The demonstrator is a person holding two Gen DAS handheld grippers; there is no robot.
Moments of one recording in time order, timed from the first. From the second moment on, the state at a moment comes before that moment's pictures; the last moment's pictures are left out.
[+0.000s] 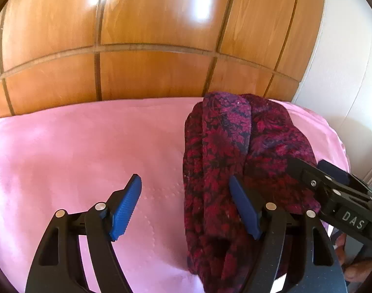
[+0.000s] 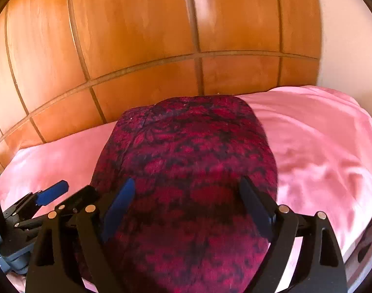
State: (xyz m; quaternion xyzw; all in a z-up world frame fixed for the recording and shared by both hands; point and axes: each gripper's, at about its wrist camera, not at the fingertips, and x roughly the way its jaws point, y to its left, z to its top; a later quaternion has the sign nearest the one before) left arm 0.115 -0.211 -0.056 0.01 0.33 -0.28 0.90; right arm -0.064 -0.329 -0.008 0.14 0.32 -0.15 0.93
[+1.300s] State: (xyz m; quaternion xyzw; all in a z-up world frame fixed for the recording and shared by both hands) left arm 0.033 -0.107 -0.051 -0.02 0.29 -0.18 0.94; right arm -0.164 -0.242 -0.004 0.09 0.29 -0.27 0.91
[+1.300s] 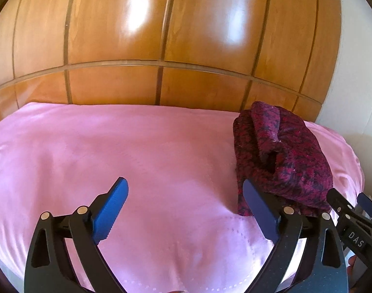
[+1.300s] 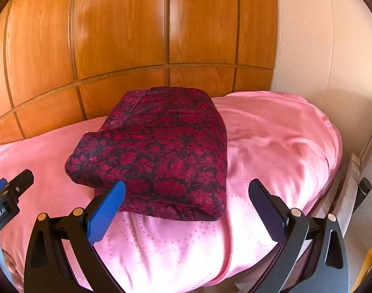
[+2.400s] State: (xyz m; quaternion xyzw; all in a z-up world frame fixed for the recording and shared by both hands) left arm 0.026 -0.109 -0.044 0.01 0.27 -0.17 0.95; right arm -0.164 -0.243 -0.006 0.10 0.28 -0.28 0.91
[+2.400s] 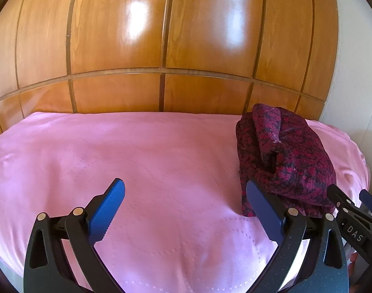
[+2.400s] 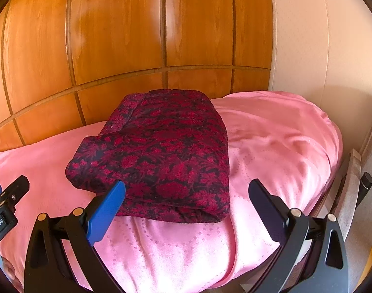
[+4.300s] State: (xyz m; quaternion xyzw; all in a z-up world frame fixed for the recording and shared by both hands) left arm 0.018 -0.115 -0.042 0.02 0.26 -0.17 0.95; right arm -0.165 -0.238 -0.010 0.10 0.28 -0.26 0.92
